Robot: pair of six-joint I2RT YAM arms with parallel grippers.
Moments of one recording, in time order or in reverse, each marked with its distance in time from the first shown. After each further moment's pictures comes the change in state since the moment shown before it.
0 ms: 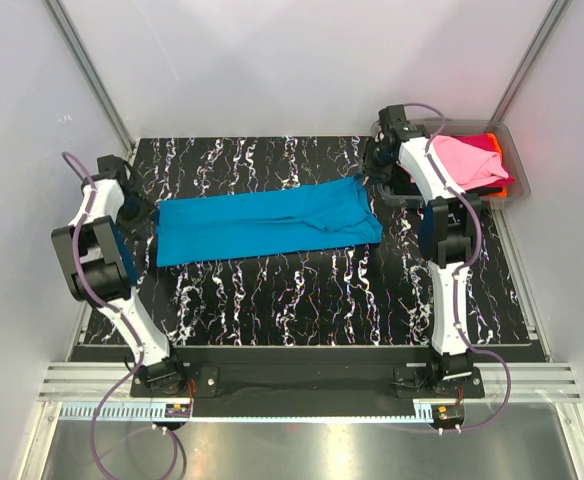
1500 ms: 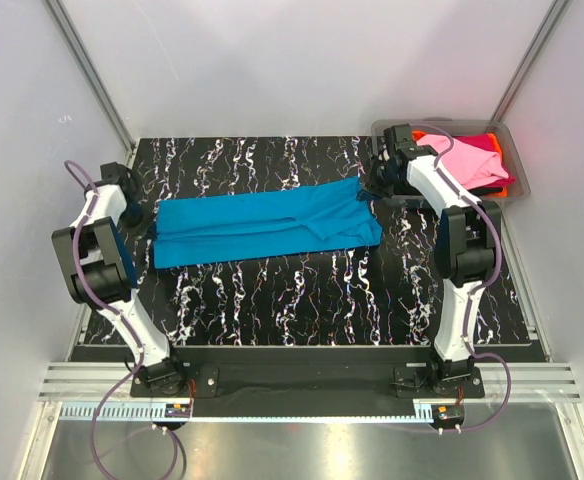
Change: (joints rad) left arm 0.004 -0.046 -0.098 0.021 0.022 -0.048; right arm 0.003 -0.292 -0.481 0.192 -0.088 0.105
